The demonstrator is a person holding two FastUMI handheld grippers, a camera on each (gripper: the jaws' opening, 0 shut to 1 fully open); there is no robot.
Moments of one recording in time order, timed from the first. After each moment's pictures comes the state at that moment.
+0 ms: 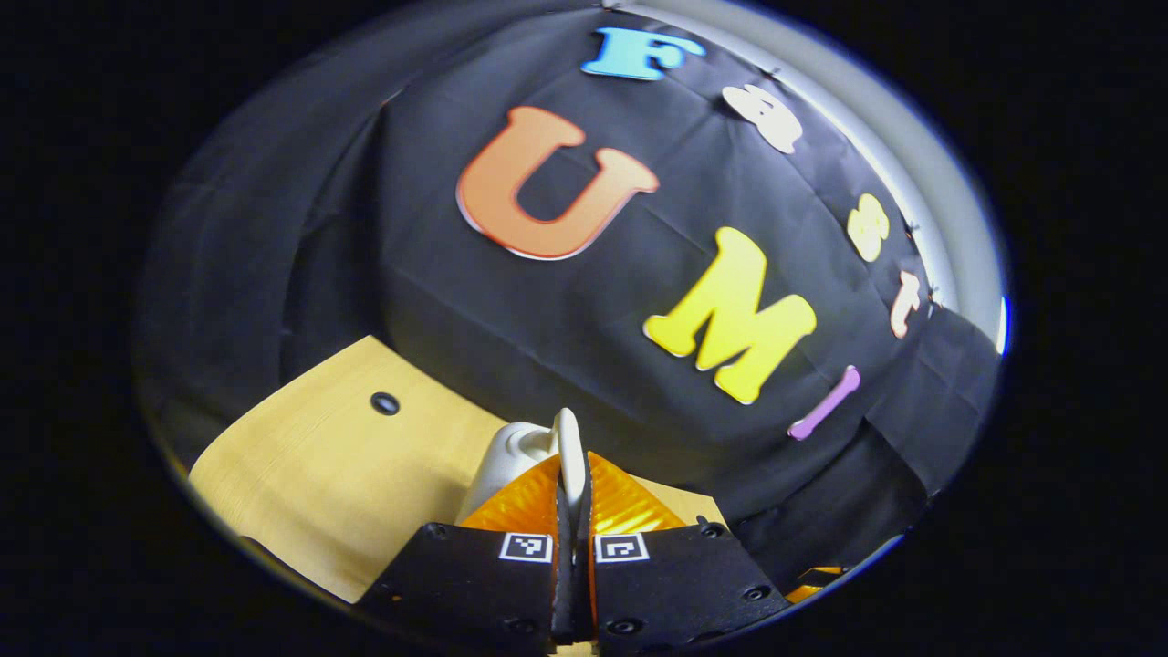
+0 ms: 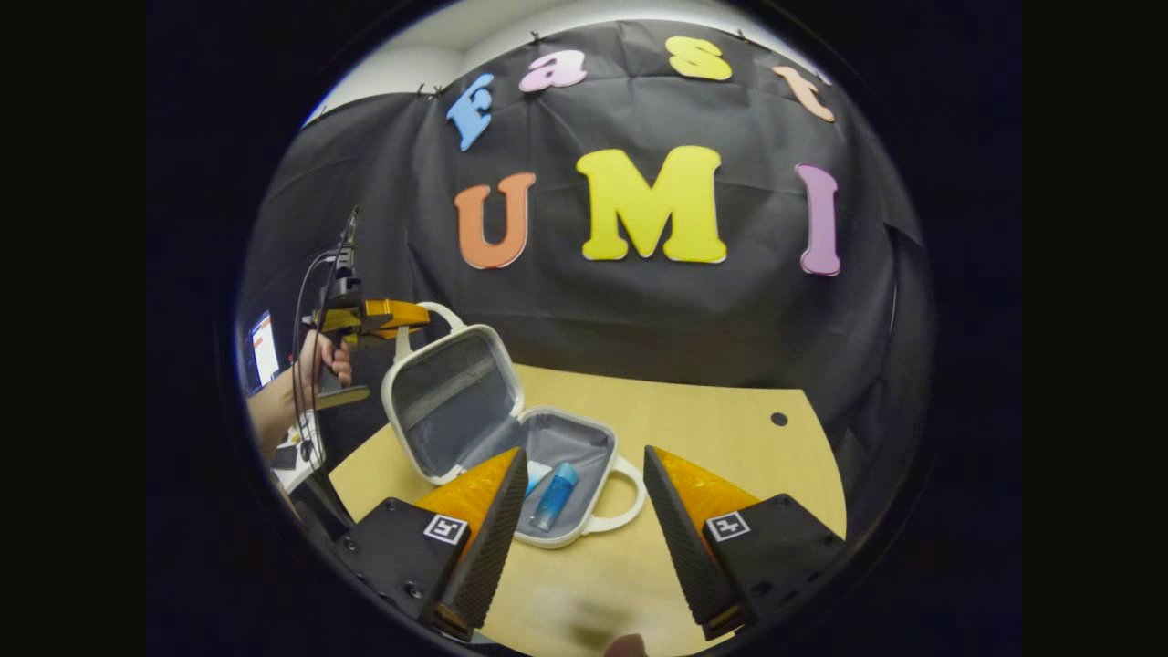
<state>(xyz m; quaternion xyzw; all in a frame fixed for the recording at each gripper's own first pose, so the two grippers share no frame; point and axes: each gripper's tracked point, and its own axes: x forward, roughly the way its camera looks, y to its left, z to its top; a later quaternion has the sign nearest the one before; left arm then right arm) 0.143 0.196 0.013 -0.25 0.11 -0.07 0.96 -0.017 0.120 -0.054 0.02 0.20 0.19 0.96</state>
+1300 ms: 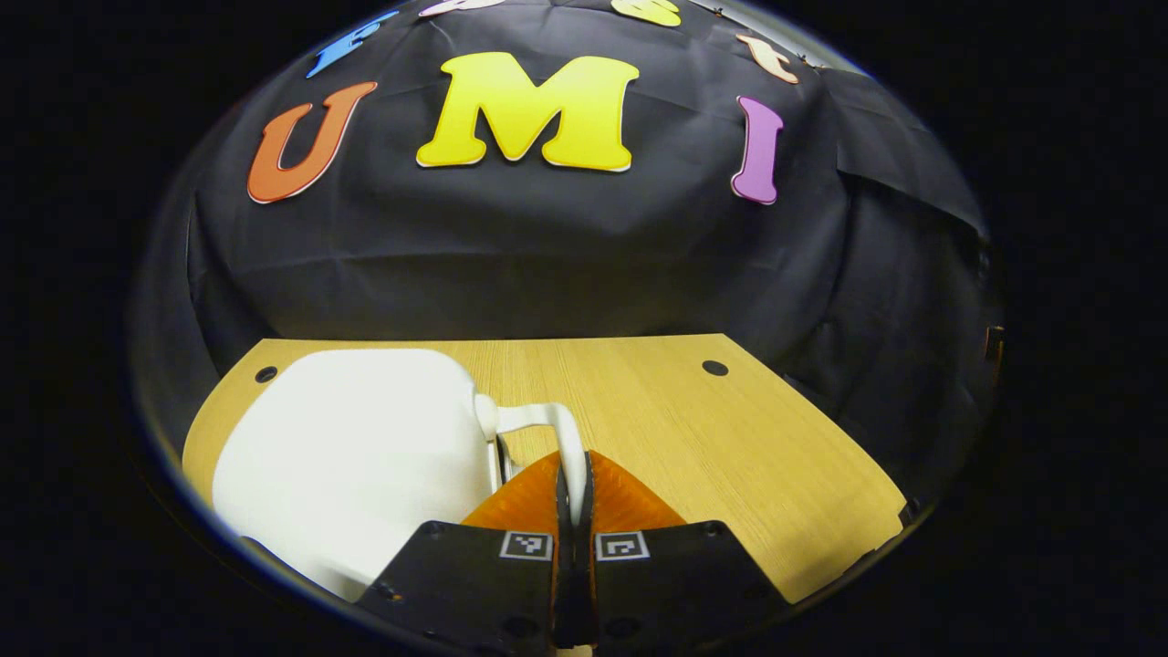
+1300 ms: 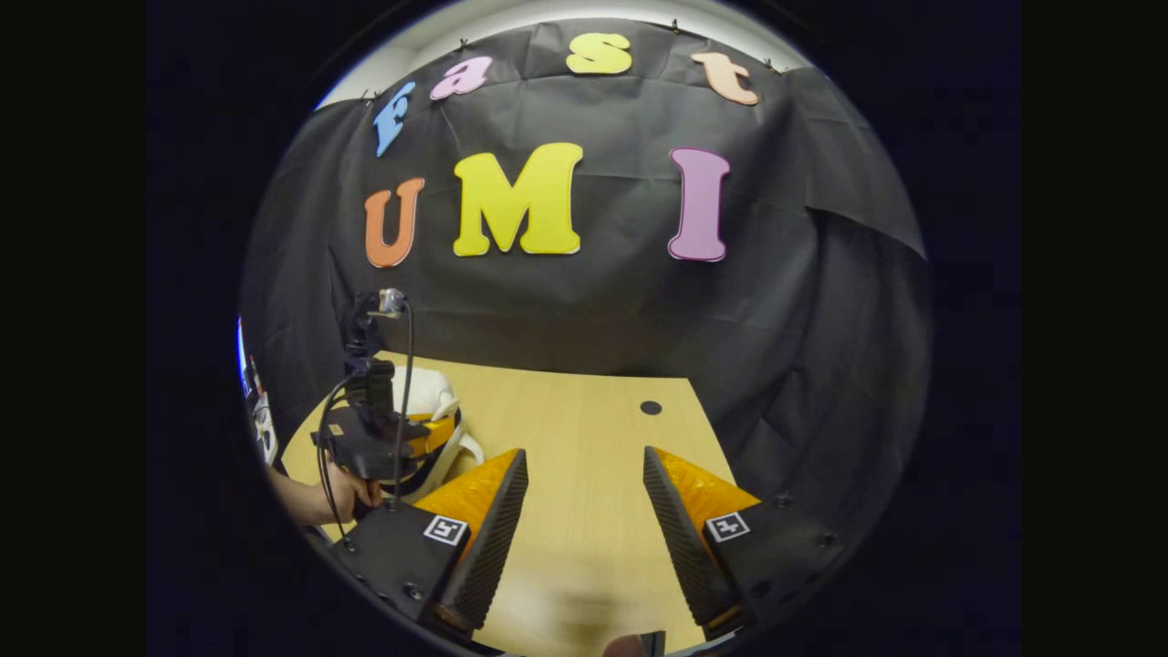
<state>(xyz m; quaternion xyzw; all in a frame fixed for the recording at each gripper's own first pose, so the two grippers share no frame) 0.139 -0.092 -0.182 0.00 0.21 -0.11 0.97 0.001 -0.085 -0.076 0.00 0.22 0.06 0.97</state>
